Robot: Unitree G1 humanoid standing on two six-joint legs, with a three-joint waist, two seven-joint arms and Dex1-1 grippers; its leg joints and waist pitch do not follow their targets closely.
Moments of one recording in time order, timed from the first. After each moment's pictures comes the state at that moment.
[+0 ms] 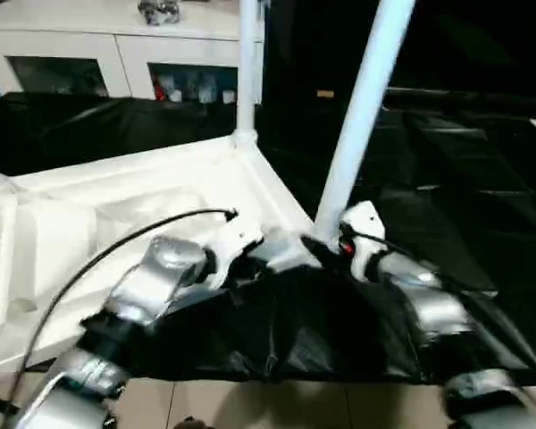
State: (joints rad) left arm -0.56 0.30 -0.35 0.37 -0.01 0.50 -0.84; right arm -0.49 -0.14 0.11 0.66 0.09 0.04 0.44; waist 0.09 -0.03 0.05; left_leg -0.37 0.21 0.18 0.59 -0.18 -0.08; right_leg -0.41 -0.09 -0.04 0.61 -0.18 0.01
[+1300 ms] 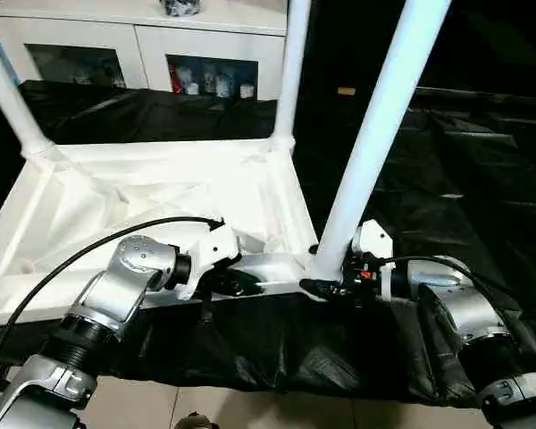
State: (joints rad) left arm -0.48 0.47 -0.33 0.35 -0.06 0.22 -1.24; right arm -0.44 -0.38 0.20 0.55 0.19 -0.02 1.17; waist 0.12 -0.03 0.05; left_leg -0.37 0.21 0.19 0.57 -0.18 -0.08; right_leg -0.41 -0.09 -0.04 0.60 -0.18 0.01
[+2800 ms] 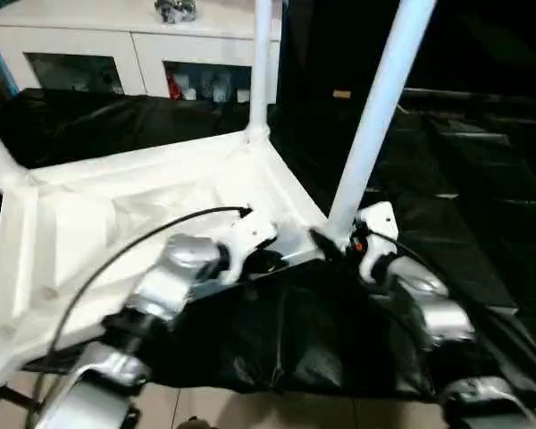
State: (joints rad) left arm -0.53 0.30 -0.30 0.43 0.04 0.27 -1.04; right arm -0.43 -0.23 0.07 0.59 0.15 0.00 0.80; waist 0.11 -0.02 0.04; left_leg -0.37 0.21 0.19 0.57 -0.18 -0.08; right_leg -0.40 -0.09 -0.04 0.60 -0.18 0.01
